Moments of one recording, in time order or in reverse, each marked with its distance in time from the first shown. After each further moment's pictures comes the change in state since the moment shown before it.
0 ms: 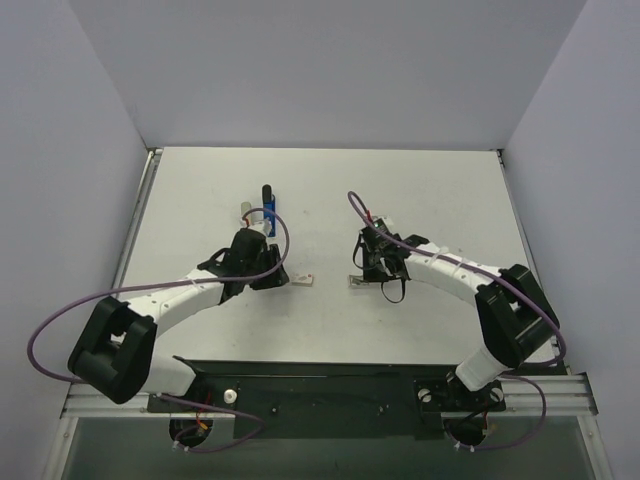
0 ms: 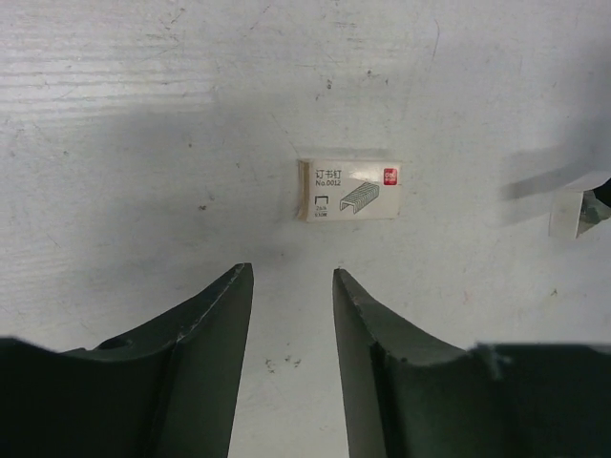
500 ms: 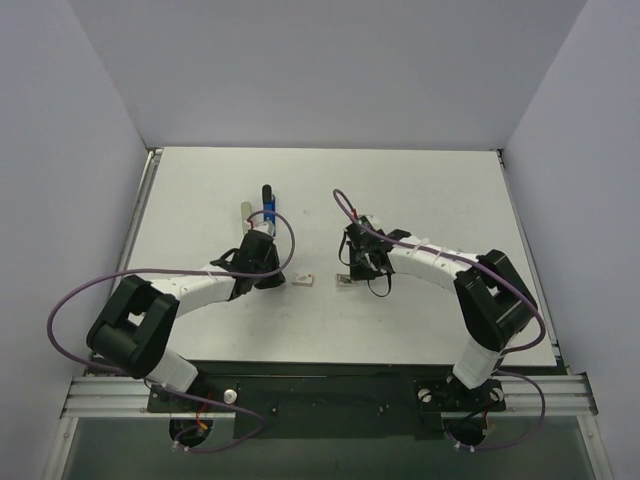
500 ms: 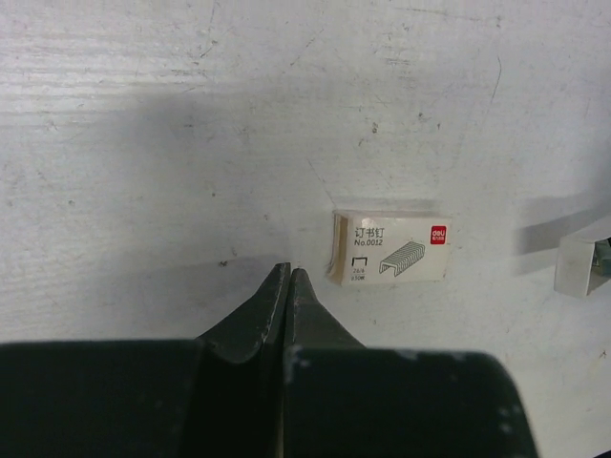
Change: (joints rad) left arm -0.007 0.145 -0.003 0.116 -0.071 -0.015; right arm 0.046 0.143 0.103 0.000 -0.015 0.043
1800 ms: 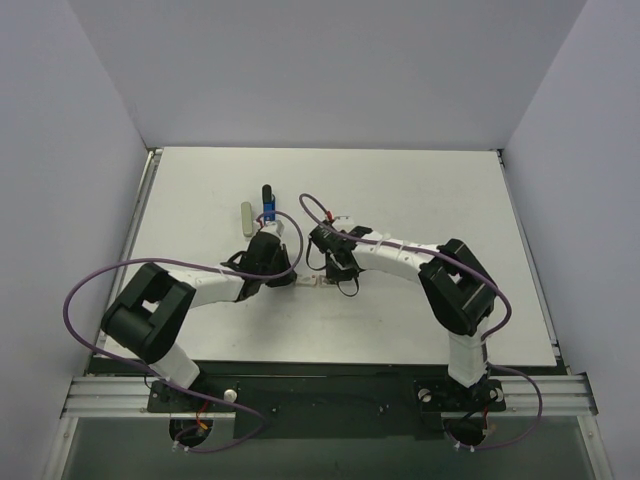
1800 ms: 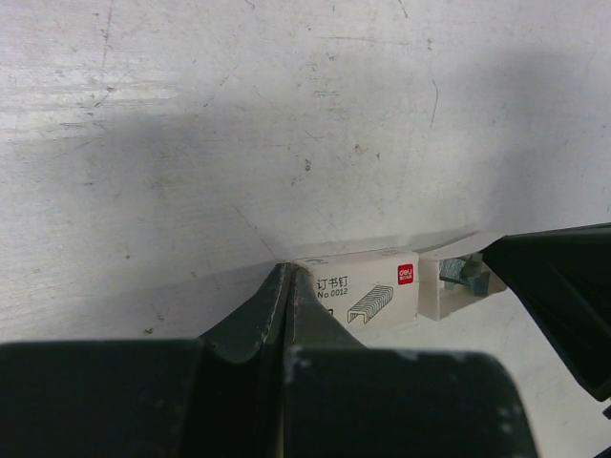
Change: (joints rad) left arm -0.031 0.118 -0.010 0.217 0.035 -0.015; right arm 0.143 0.216 0.250 -0.143 0.164 0.143
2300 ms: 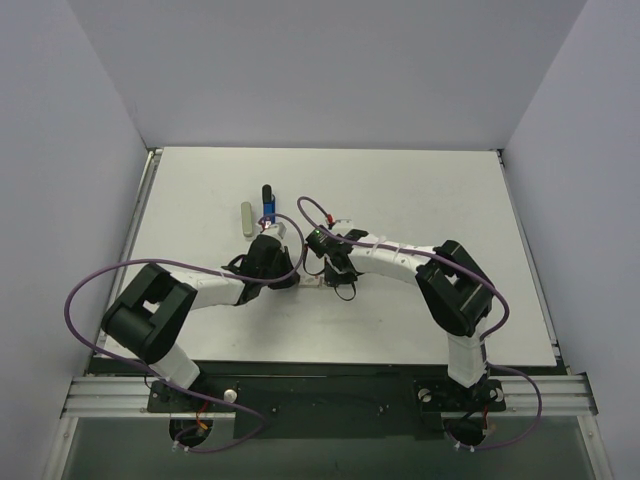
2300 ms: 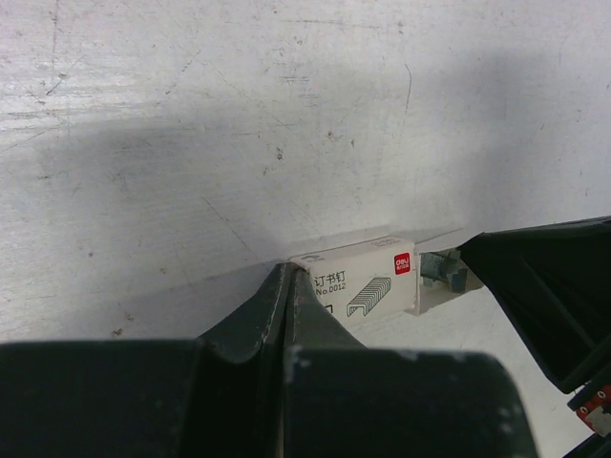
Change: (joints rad) left arm -0.017 0.001 -0.034 0.071 0.031 -0.016; right arm 0.033 0.012 0.000 -0.032 0.056 0.078
